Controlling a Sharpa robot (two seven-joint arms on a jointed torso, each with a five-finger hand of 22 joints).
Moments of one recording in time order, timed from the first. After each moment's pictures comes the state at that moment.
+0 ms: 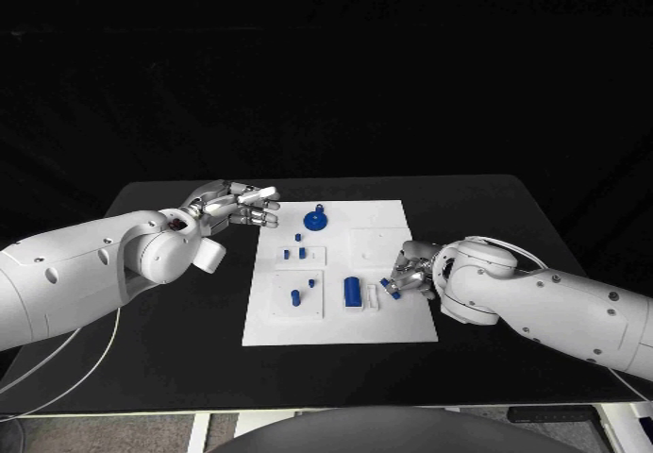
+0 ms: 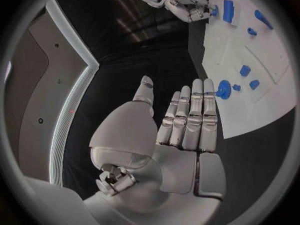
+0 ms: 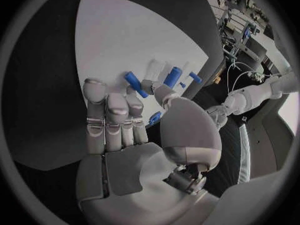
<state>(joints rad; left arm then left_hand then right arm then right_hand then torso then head) 1.22 -0.77 -0.15 1.28 -0.15 -0.03 0.24 1.25 0.03 -0.14 0.00 0.05 0.96 0.16 0.07 0.06 1.10 0.14 0.07 0.06 1.20 0.11 0.07 0.09 0.06 1.07 0.09 0.16 0.11 0.83 -0.85 0.22 1.62 -1.39 -0.04 -0.65 1.06 -0.13 0.46 -0.14 0.64 1.20 0.06 0.06 0.07 1.34 -0.04 0.99 1.19 1.46 -0.08 1.01 1.11 0.07 1.47 -0.10 0.66 1.15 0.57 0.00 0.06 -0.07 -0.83</state>
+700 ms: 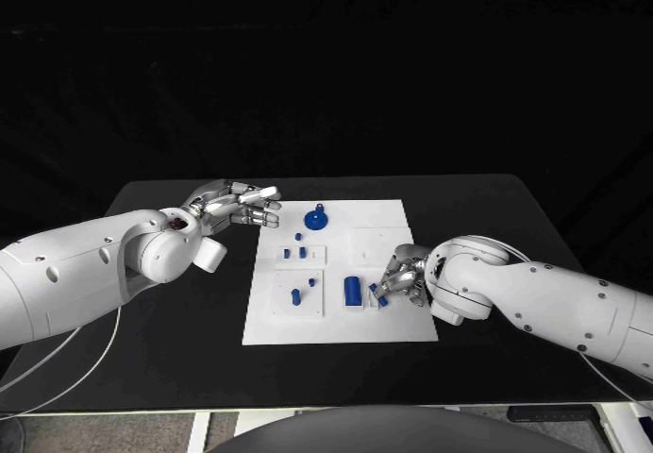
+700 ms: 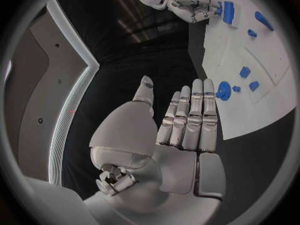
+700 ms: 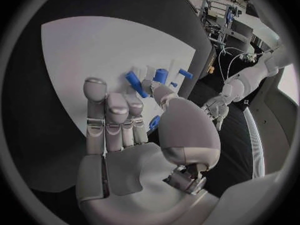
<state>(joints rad) 1.22 -0.76 -0.15 1.28 -0.15 -0.02 0.24 1.25 0.03 -0.14 0.00 0.05 0.96 0.16 0.07 0.06 1.10 0.14 0.07 0.06 1.20 0.11 0.07 0.09 0.06 1.07 0.09 0.16 0.11 0.84 -0.82 0.21 1.59 -1.19 -0.01 -0.67 1.06 -0.13 0.40 -0.12 0.59 1.20 0.06 0.06 0.07 1.33 -0.03 0.96 1.18 1.46 -0.08 1.00 1.11 0.07 1.47 -0.10 0.64 1.13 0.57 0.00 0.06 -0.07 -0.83</state>
